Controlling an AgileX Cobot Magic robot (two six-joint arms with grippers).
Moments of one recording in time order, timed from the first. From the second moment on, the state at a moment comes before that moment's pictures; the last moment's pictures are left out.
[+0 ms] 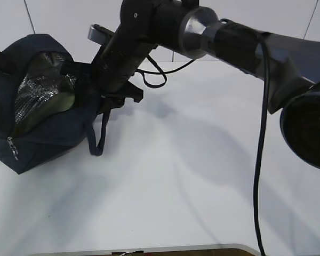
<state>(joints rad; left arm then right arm) 0.17 1.80 -1.49 -0.76 1.14 0.48 0.61 2.42 -2.31 0.38 1.00 0.40</state>
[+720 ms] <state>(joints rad) 0.17 1.80 -1.49 -0.76 1.15 0.48 0.61 2.42 -2.34 0.45 1.12 0.34</state>
